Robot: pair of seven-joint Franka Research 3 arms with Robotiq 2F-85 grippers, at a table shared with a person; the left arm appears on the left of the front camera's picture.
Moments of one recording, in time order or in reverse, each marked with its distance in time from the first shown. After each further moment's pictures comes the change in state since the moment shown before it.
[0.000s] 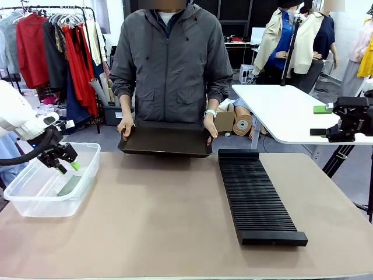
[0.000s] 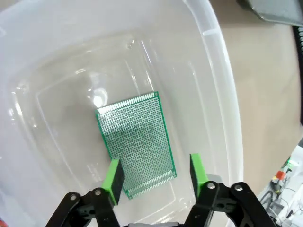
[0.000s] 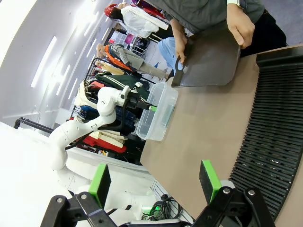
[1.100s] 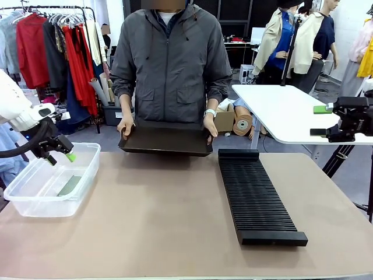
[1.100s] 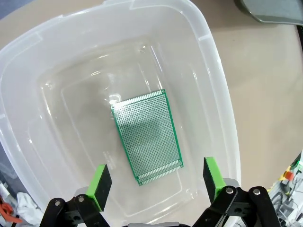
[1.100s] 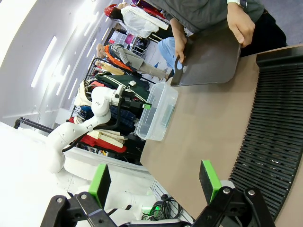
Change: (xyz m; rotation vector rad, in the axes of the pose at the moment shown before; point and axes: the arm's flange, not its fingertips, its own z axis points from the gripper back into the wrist) left arm -0.002 -0.010 0.029 0.077 -0.022 -0.025; right arm 0.000 0.000 0.000 0.000 0.000 0.000
